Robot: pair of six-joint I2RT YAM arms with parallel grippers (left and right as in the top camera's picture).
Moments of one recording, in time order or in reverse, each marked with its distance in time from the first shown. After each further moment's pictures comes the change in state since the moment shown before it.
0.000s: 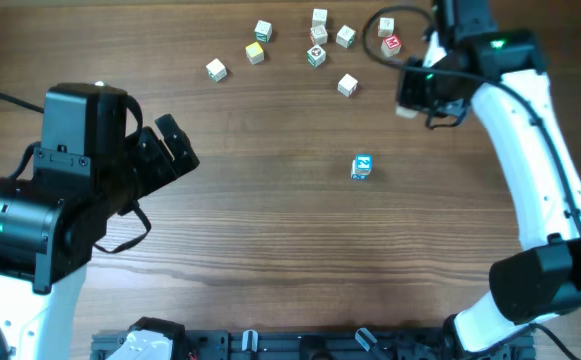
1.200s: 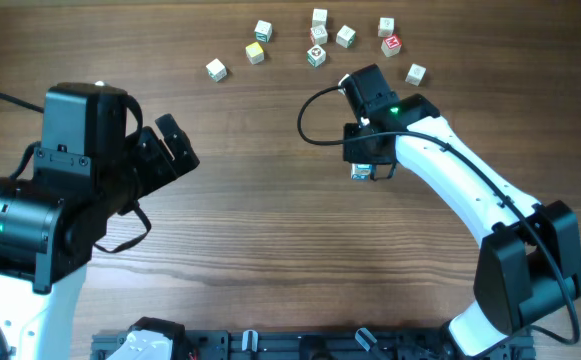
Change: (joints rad) left arm 0.000 0.000 0.000 0.001 0.000 0.000; right arm 0.230 0.000 -0.430 0.349 0.185 0.041
